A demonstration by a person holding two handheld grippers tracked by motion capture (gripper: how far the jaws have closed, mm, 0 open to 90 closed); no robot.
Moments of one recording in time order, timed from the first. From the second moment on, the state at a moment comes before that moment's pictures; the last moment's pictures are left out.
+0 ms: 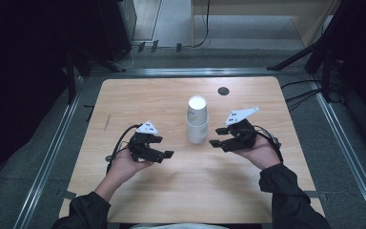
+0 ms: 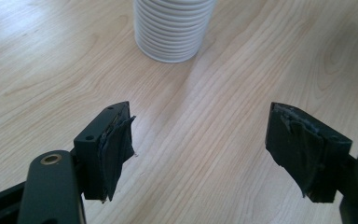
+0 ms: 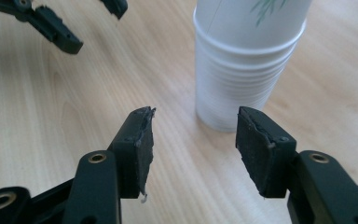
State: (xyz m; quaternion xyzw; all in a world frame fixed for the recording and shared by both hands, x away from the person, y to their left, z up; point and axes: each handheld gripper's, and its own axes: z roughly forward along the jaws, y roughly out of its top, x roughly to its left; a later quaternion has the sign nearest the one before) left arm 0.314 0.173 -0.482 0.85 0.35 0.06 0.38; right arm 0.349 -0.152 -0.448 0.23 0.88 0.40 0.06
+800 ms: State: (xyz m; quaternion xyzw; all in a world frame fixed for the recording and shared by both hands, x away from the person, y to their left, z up) left arm 0.318 0.182 -0.482 0.86 0.35 0.04 0.36; right arm 0.379 -0.150 -0.412 0.23 0.89 0.38 0.07
